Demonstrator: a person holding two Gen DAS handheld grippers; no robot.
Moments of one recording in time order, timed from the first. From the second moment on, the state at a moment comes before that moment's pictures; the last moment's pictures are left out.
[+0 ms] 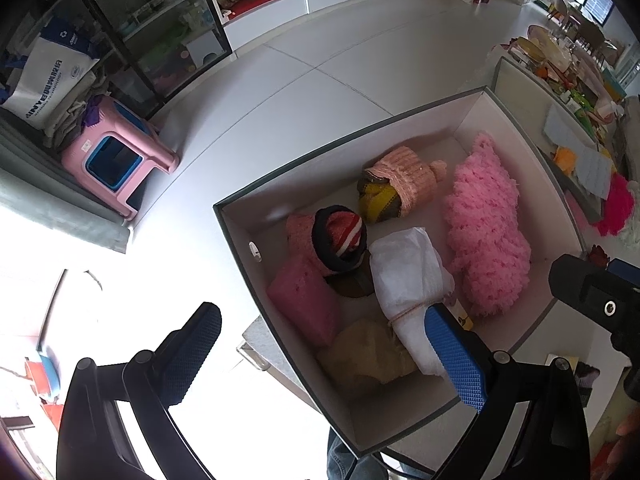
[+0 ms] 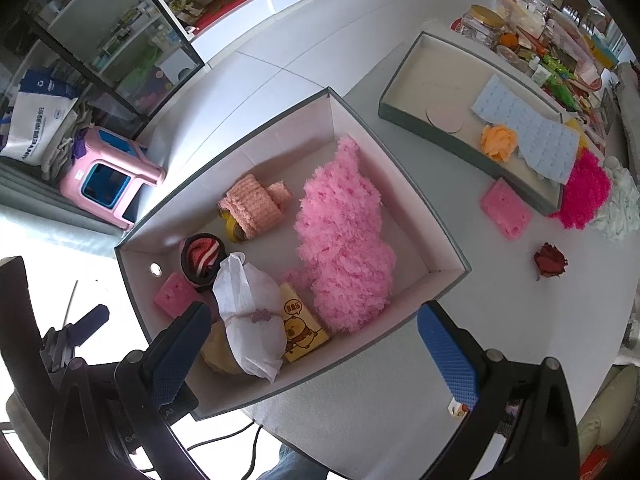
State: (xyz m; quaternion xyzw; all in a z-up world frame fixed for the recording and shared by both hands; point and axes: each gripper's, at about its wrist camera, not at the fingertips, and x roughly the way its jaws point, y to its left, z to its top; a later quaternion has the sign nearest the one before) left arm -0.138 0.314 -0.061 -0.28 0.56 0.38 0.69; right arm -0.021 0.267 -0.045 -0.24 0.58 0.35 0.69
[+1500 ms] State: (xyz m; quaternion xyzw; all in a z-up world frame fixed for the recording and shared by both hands) left arm -0.101 0.254 -0.036 -0.20 0.59 0.33 0.71; right arm -0.023 0.216 -0.022 -0.22 0.59 0.38 0.68
